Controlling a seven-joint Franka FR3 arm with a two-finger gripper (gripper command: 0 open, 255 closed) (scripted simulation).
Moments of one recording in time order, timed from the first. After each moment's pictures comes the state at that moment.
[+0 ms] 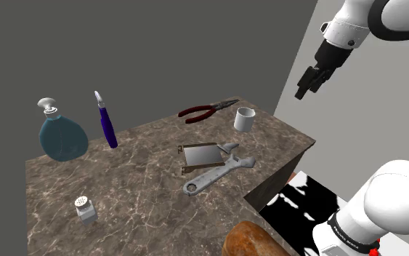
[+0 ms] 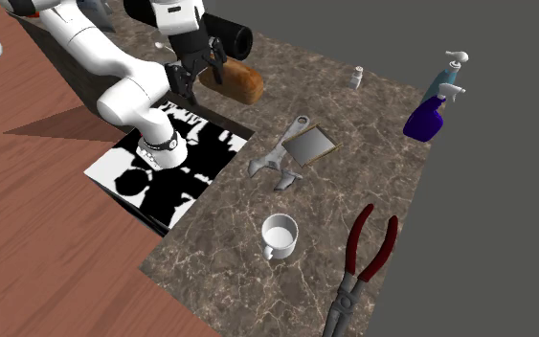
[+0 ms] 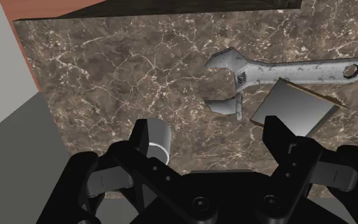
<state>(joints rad) -0.02 -0.82 0.02 -2.30 -0.03 1.63 0.05</state>
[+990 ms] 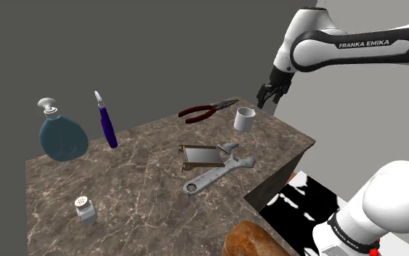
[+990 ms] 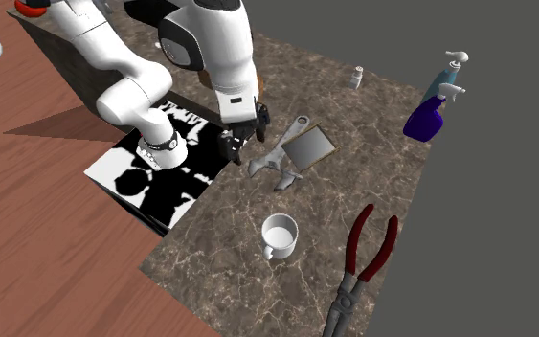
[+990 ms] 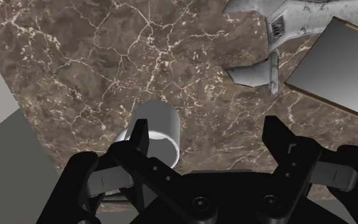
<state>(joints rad) -0.05 -0.44 -0.01 -2.31 -0.05 2.01 0.09</state>
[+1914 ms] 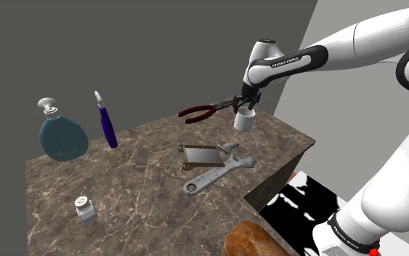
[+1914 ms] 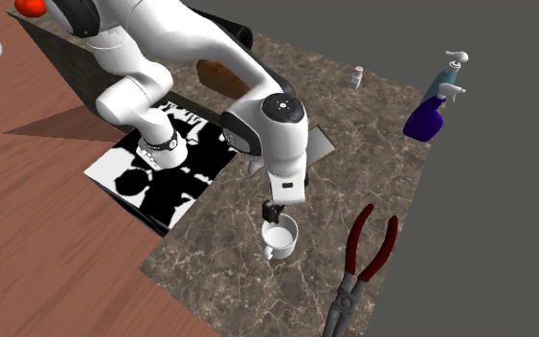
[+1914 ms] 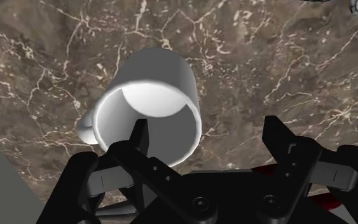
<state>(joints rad) -0.08 0.09 -0.04 -2.06 -0.04 2.26 0.11</state>
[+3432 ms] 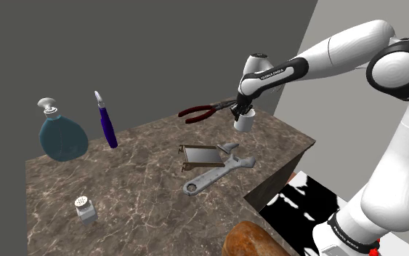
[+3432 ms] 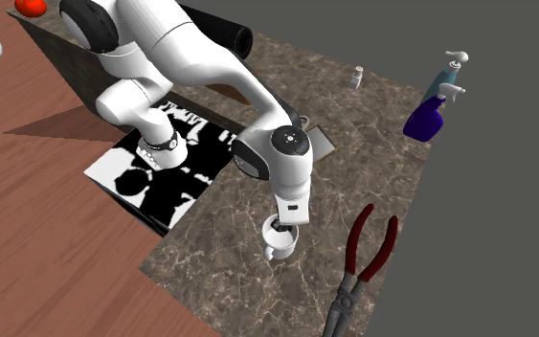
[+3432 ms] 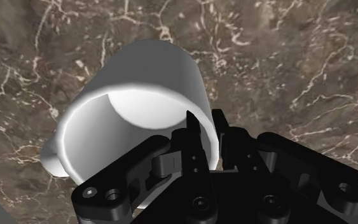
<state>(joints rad) -0.09 0.23 -0.05 -2.03 -0.03 2.37 0.11</state>
